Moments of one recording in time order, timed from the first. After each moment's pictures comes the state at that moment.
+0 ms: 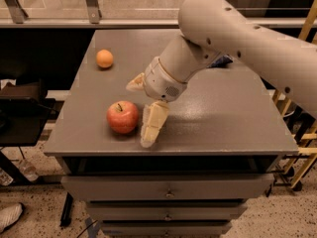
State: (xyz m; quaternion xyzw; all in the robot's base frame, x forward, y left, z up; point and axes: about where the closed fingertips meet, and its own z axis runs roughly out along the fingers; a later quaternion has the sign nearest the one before) arm 0.497 0.054 0.847 -0.76 0.57 0.23 0.23
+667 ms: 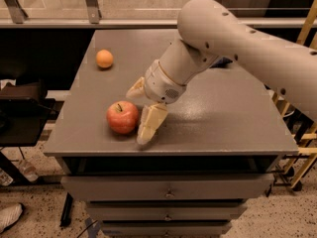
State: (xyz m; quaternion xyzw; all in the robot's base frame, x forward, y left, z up) arm 0.502 0.056 0.837 -0.76 0.56 0.23 0.23
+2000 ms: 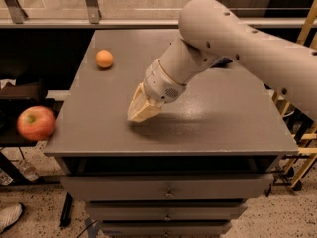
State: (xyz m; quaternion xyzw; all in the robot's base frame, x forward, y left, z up) arm 0.504 0.058 0.840 -0.76 0.56 0.23 0.24
